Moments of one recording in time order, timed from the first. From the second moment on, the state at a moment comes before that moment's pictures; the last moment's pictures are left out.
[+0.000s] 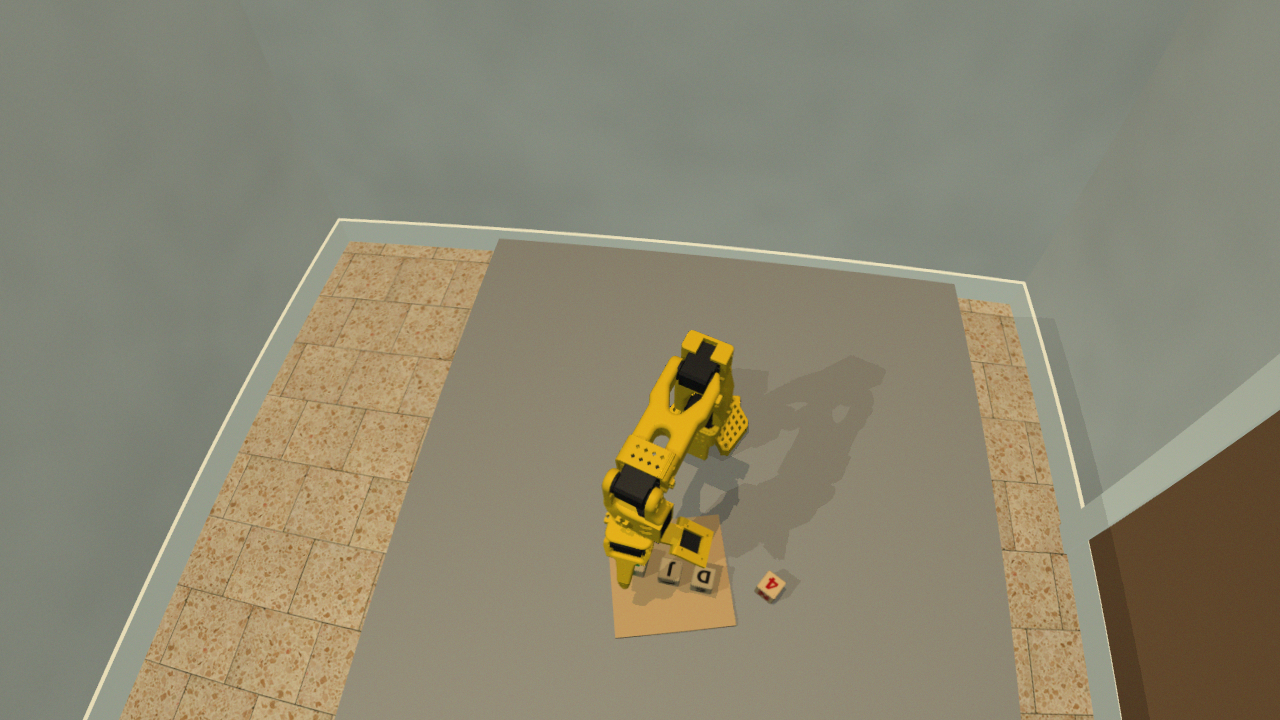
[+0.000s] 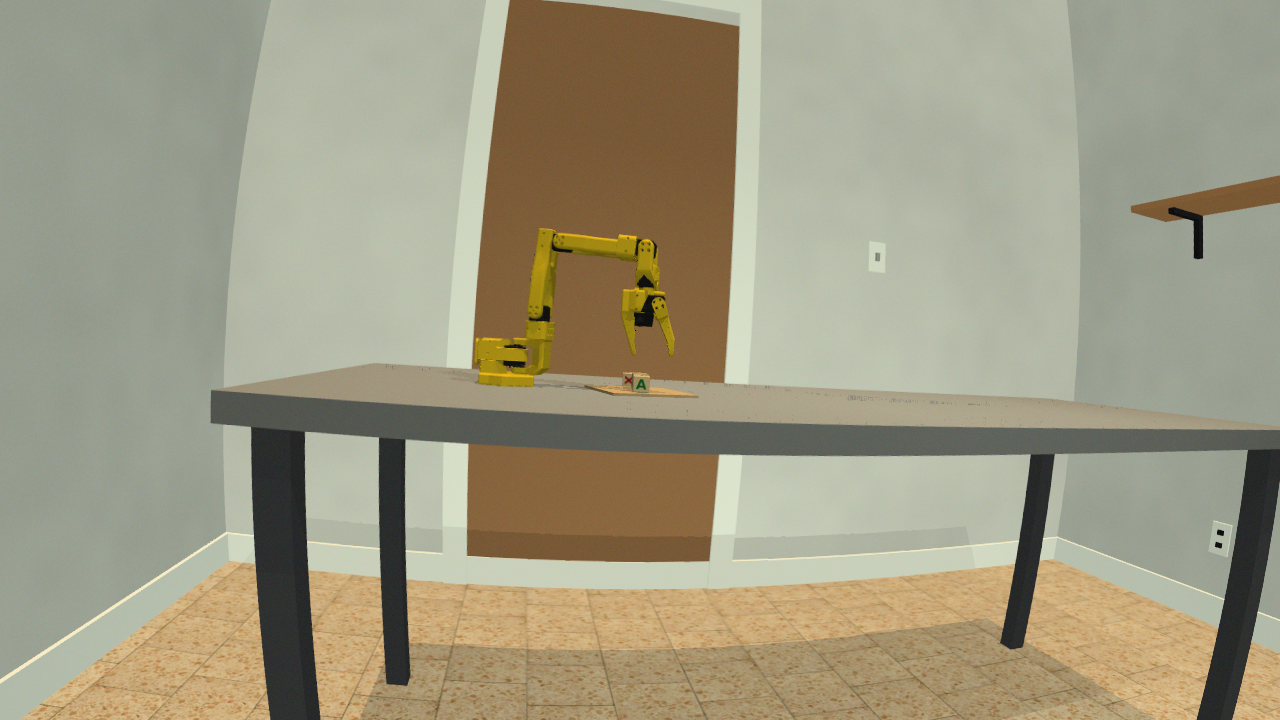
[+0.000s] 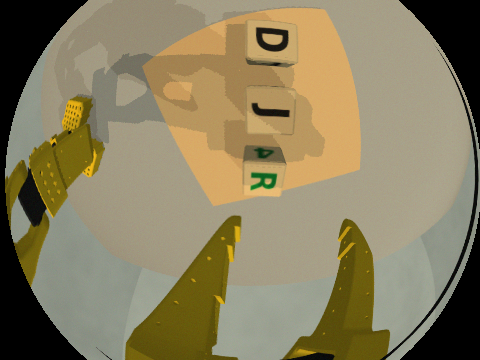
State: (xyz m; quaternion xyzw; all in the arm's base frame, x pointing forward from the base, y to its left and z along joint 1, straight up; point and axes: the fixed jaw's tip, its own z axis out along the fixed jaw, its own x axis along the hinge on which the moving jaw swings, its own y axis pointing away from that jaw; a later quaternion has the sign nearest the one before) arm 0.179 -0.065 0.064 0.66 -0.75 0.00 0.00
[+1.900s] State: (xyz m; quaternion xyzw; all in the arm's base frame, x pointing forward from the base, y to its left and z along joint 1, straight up) arm 0.170 -0.047 0.095 0.53 -0.85 0.03 -0.03
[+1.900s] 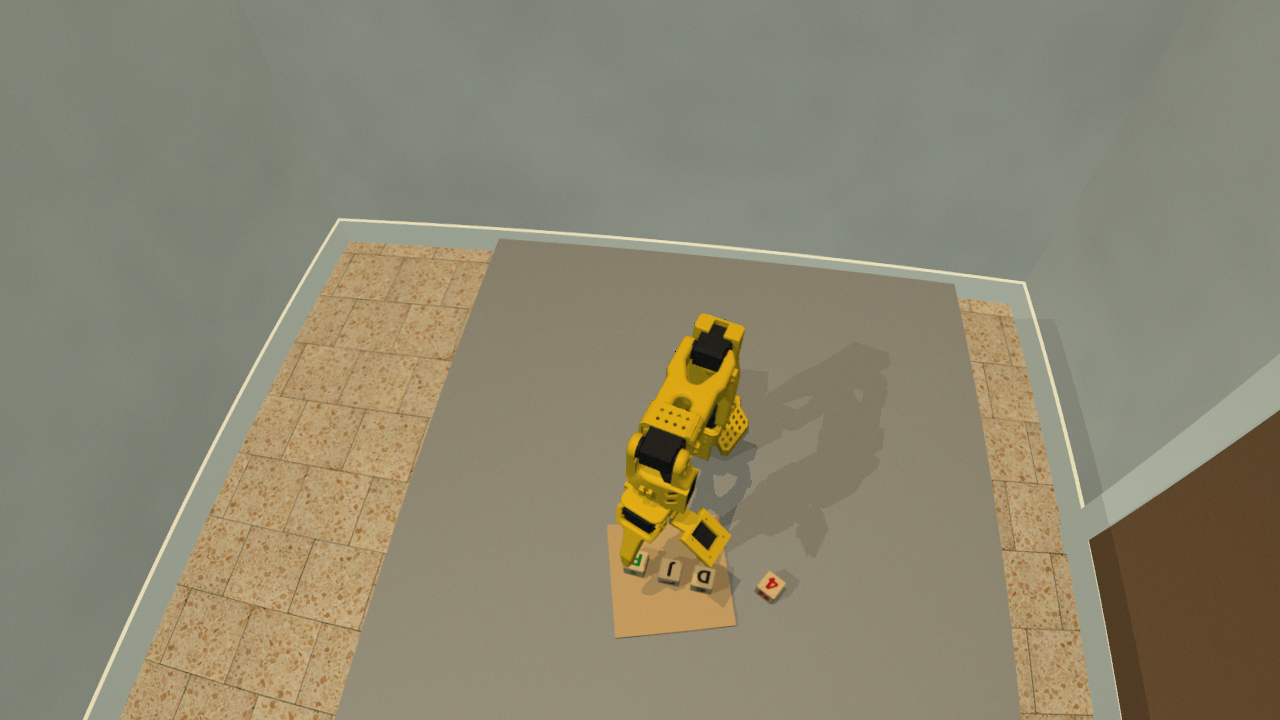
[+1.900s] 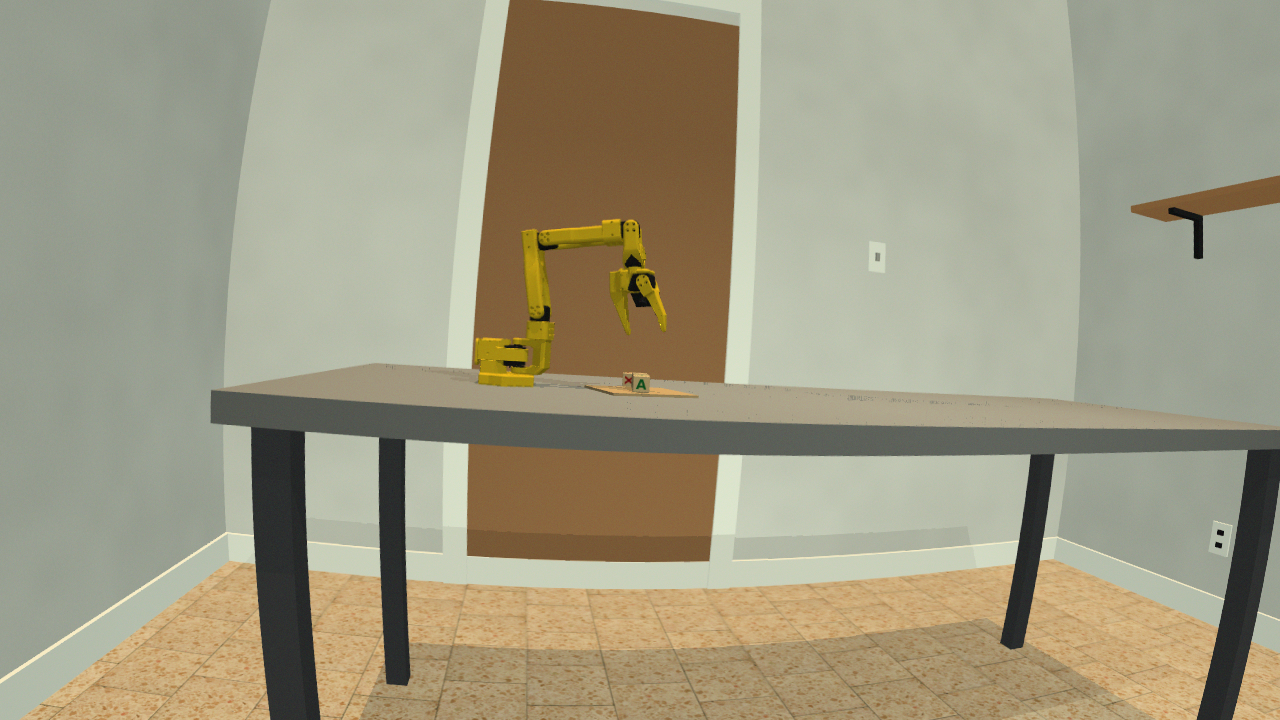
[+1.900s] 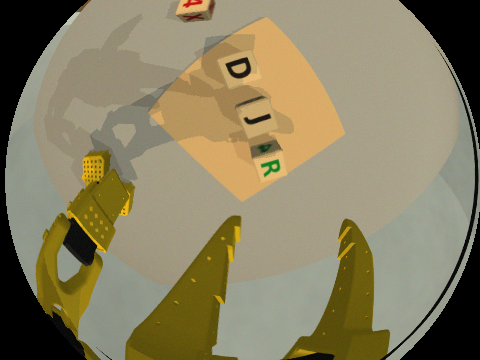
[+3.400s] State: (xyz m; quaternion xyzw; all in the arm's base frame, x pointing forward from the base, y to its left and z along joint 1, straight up) arm 0.138 -0.001 0.123 0.02 -0.98 0.02 -0.19
